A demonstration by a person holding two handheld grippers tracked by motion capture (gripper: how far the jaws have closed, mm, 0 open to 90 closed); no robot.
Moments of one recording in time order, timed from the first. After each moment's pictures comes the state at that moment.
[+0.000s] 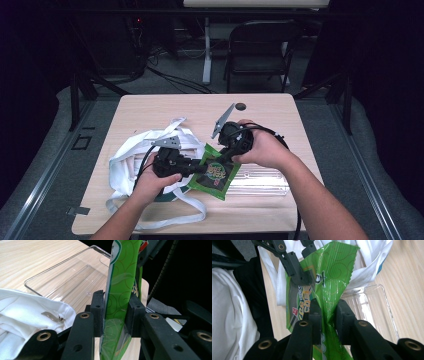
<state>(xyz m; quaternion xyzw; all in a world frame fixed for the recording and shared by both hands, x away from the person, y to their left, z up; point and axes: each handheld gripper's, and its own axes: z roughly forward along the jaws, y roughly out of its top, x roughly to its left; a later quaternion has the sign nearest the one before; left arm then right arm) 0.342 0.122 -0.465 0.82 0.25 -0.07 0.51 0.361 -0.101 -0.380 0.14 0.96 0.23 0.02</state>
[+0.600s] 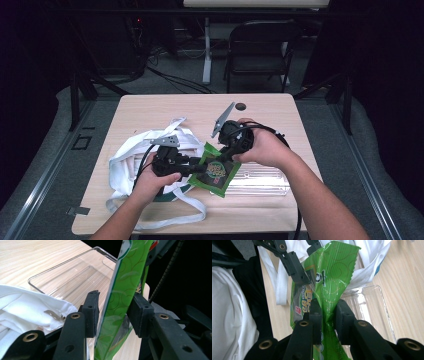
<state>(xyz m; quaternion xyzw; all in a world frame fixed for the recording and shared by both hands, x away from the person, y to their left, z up) 0.345 0.125 -0.468 0.81 0.27 -0.08 0.51 0.360 -0.101 -0.374 0.13 0.97 0.22 0.02</state>
